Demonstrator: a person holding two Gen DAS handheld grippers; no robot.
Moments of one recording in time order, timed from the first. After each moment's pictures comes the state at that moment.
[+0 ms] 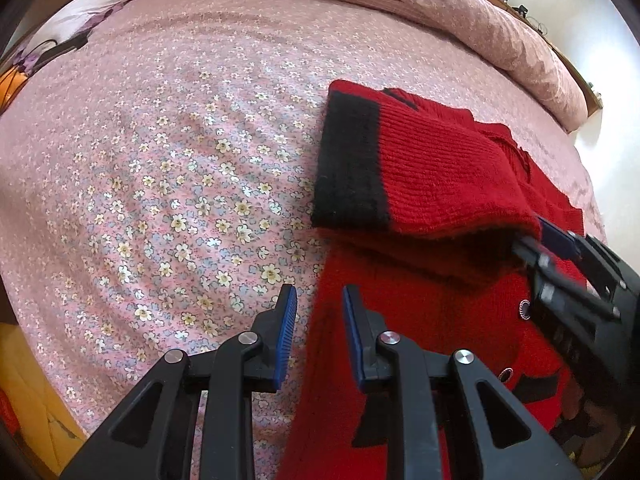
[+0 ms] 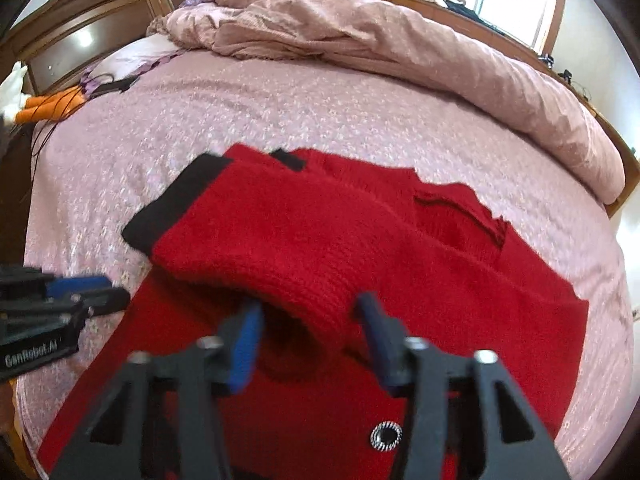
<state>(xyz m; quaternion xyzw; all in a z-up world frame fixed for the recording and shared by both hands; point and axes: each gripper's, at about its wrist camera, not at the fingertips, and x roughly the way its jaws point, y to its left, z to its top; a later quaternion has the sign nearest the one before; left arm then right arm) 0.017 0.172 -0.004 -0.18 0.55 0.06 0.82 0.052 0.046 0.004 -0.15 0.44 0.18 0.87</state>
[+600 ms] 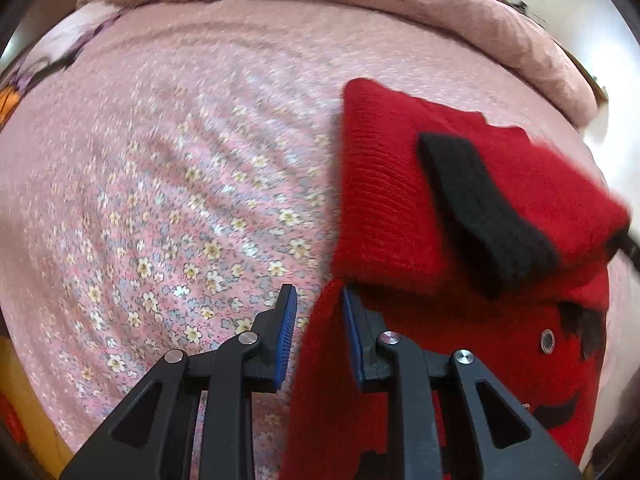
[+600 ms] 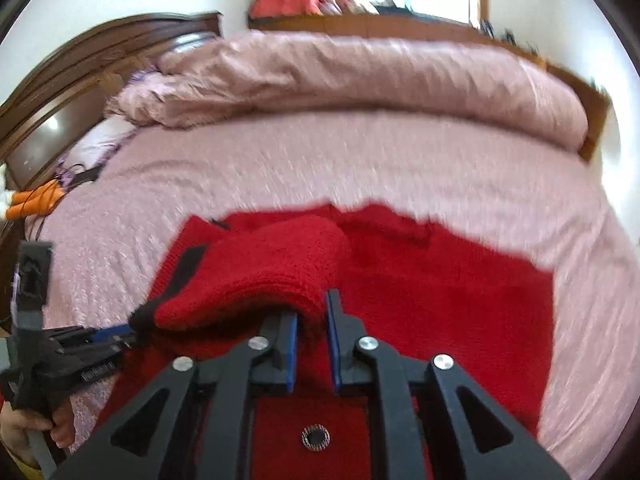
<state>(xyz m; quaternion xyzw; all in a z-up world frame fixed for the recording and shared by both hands) 0.050 0.155 -0.025 -0.17 0.54 0.08 0.82 0.066 -0.042 0.039 -0.02 0.41 0.13 0.90</state>
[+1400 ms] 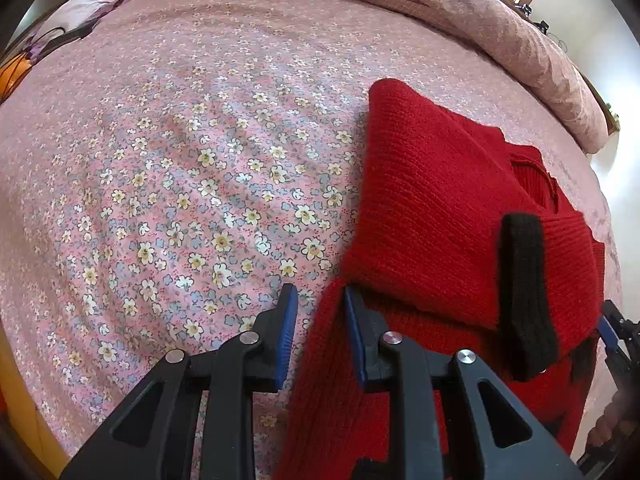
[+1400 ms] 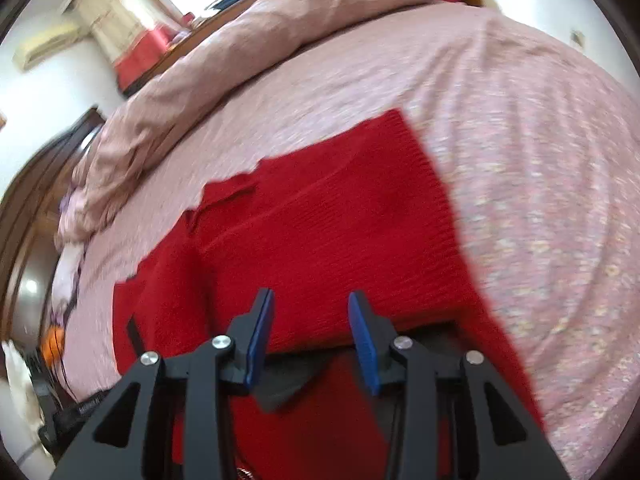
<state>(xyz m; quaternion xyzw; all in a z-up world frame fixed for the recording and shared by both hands) 0.049 0.159 -0.028 -0.19 0.54 0.09 0.81 0.039 -0.199 -0.009 0.25 0.43 0.01 0.87</state>
